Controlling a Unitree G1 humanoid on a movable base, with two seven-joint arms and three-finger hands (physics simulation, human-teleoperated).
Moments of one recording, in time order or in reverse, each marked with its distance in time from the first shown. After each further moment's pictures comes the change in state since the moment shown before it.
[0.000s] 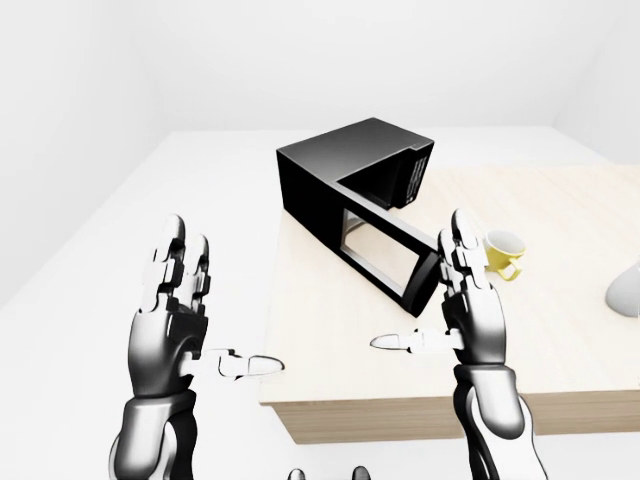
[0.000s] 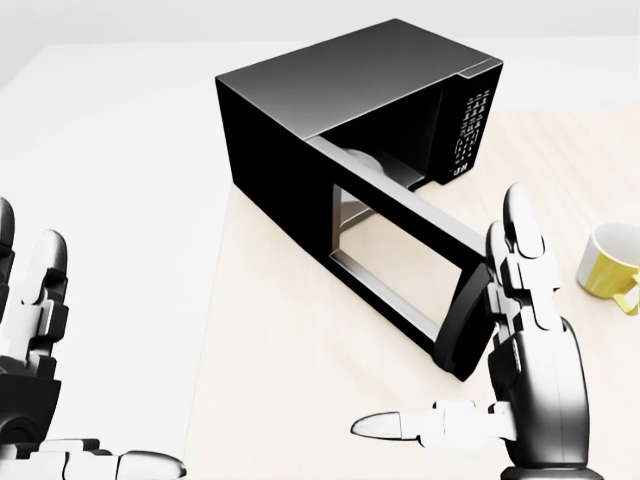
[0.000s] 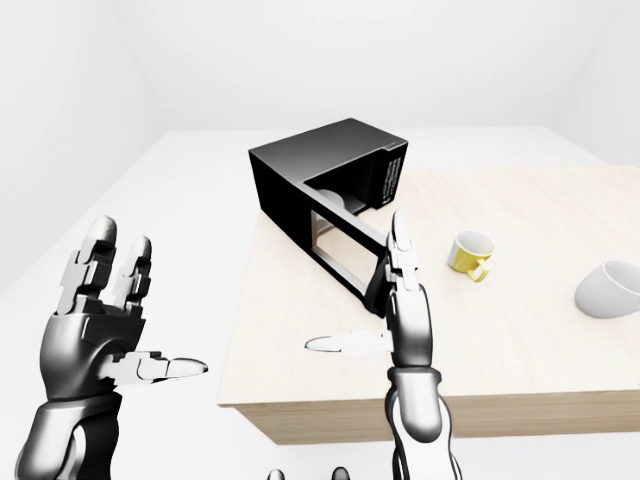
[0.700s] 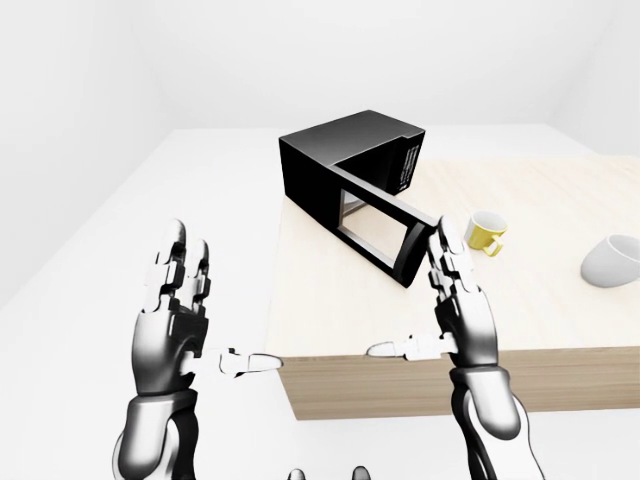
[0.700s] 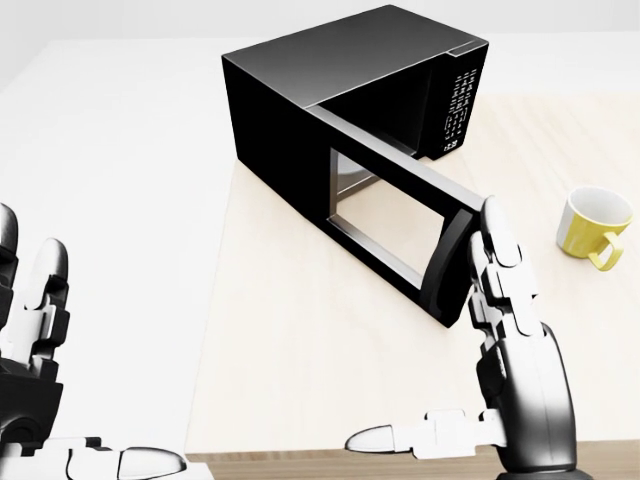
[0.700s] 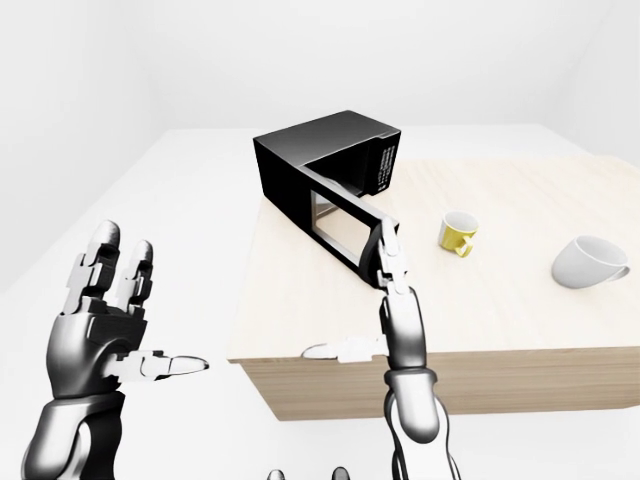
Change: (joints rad) left arm -0.001 -0.004 0.005 0.032 0.005 0.000 0.010; right arm 0.014 -0.008 0.009 0.021 -0.002 0.000 0.050
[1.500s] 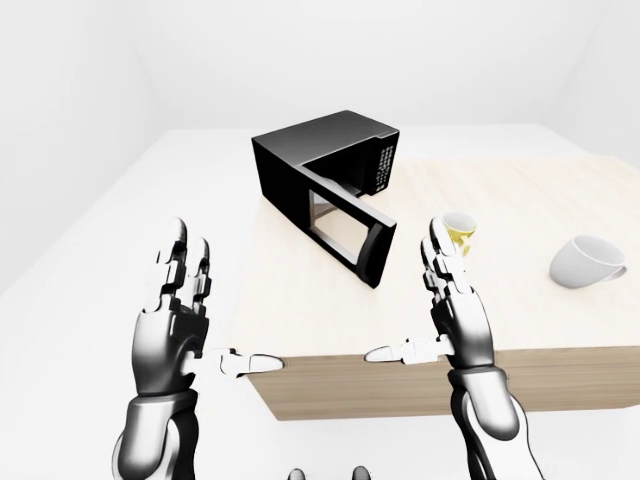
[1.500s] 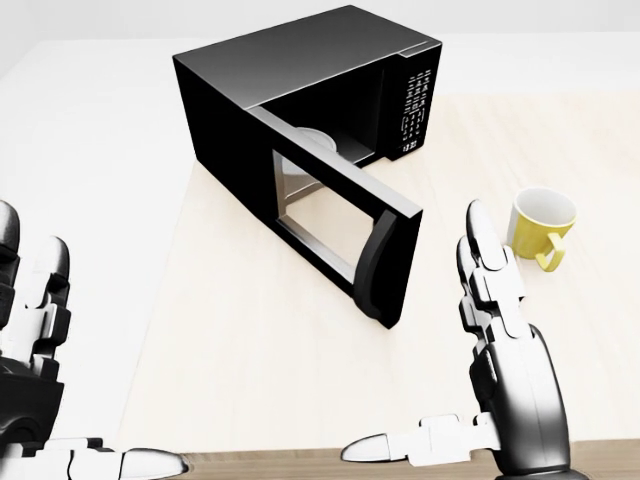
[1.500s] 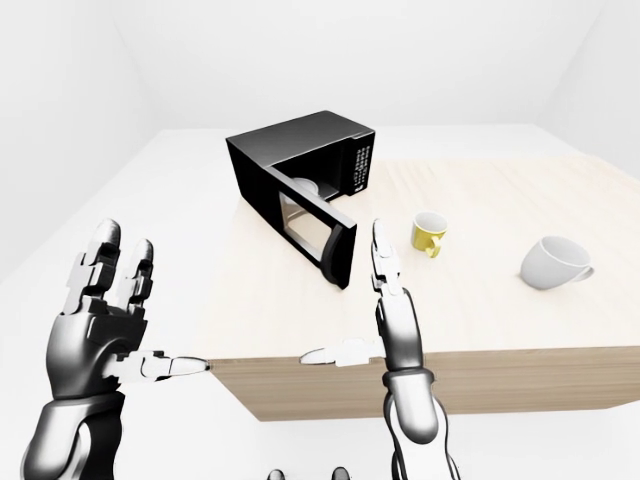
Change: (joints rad) left arm 0.001 0.001 -0.006 -0.010 0.009 0.000 -0.001; right arm 0.004 -0.007 0.008 0.004 -0.011 0.000 0.031
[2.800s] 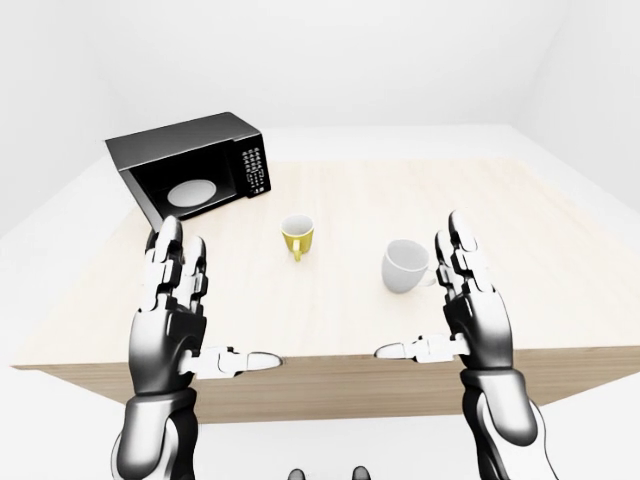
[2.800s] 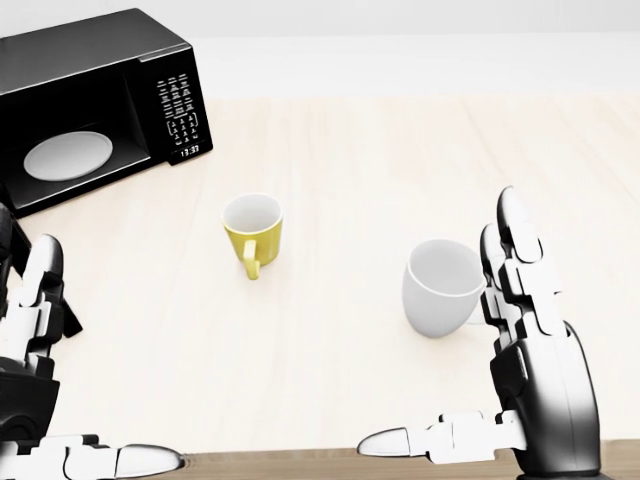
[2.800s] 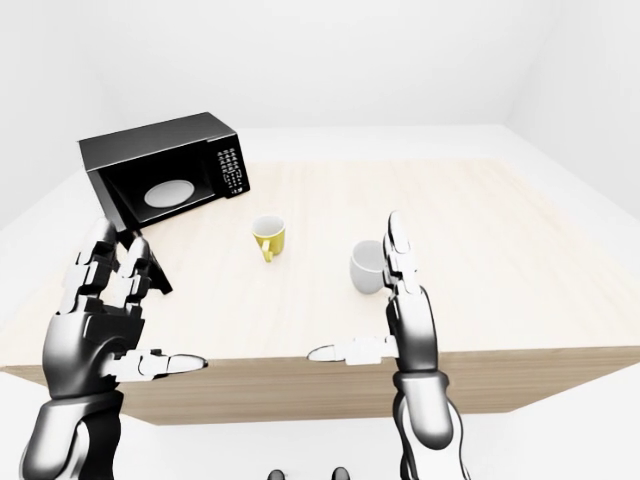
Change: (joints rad) left arm -0.006 -0.002 0.008 0.000 -0.010 0.000 0.012; right arm 0.006 0.008 -0.053 -0.057 0.048 0.000 0.014
